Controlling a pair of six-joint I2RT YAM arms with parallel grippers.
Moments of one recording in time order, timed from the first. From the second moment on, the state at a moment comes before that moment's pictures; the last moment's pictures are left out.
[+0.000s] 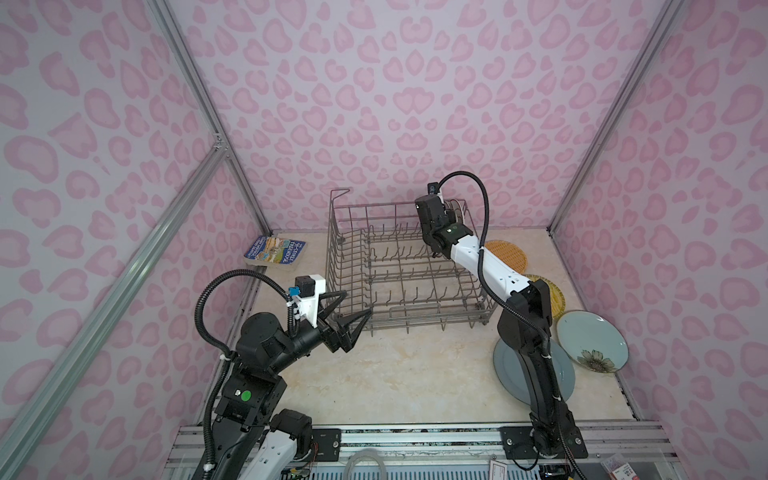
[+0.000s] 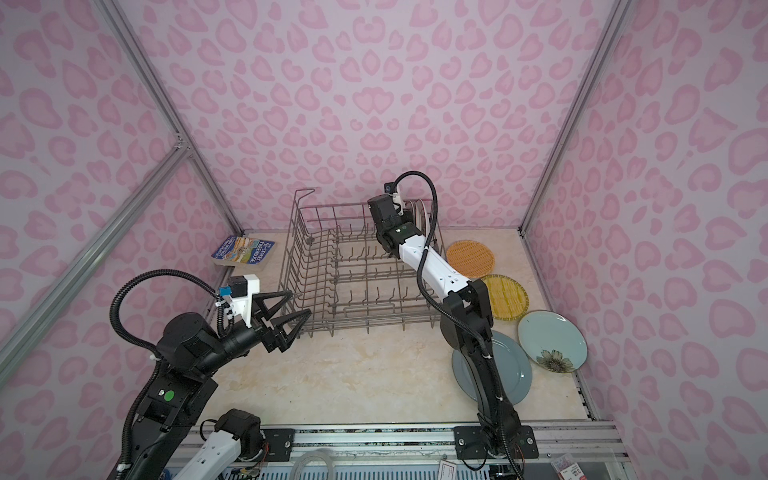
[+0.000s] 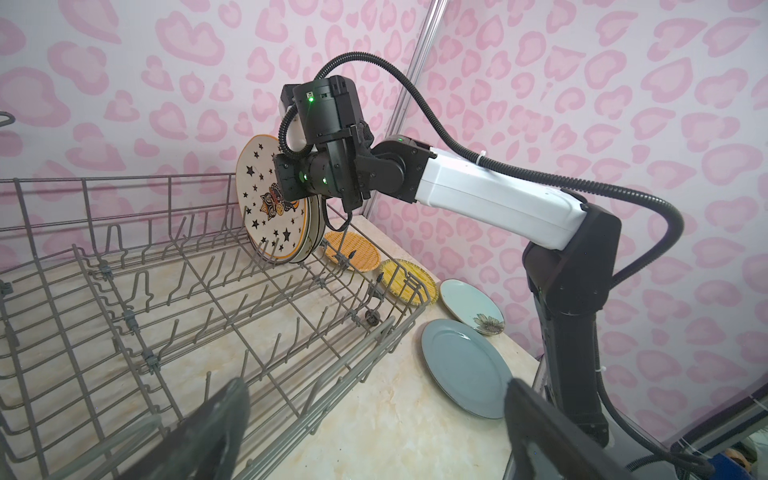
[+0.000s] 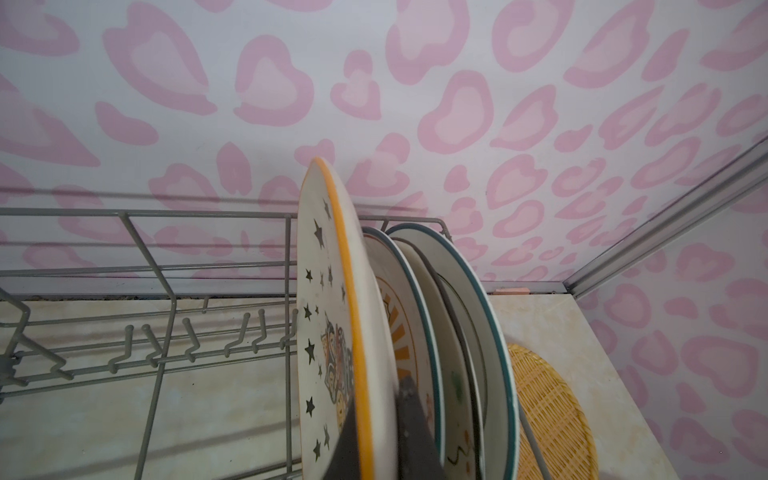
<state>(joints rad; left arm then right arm) -0.31 0.55 0.76 -0.27 0.56 -0.32 0.56 2.27 2.21 -0.48 0.75 0.12</state>
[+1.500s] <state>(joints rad) -0.30 0.54 0.75 -0.25 0.58 -0.34 0.59 2.07 2.25 -0.62 0.75 0.16</state>
